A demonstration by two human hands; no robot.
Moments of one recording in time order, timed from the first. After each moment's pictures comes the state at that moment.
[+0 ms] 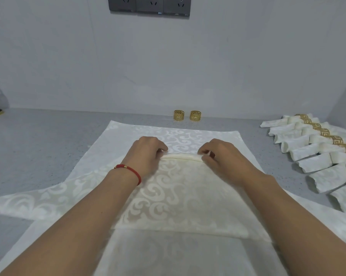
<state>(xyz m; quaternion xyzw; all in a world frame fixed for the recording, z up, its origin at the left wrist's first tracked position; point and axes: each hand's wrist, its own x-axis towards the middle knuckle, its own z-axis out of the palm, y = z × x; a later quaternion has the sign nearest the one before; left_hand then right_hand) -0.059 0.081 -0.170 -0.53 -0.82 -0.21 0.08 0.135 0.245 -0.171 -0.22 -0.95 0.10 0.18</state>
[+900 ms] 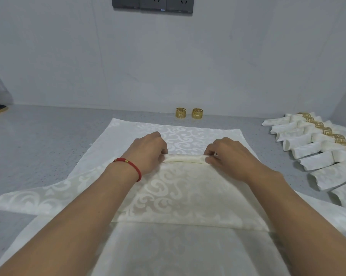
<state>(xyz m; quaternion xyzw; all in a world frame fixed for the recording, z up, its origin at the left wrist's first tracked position) -0.050 0.071 -0.153 -0.56 -0.82 -0.10 0.05 0.142 0.238 -0.155 -0.23 -0.97 0.02 0.10</state>
